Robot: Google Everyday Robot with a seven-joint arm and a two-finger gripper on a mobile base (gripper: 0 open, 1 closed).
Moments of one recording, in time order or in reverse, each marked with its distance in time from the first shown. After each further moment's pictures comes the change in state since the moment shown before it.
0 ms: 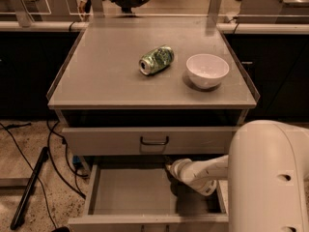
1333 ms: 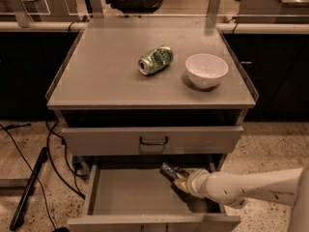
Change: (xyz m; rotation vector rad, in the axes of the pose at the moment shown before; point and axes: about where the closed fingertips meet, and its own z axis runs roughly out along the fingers) arm 0.031 0.015 -0.112 -0.180 0.032 -0.150
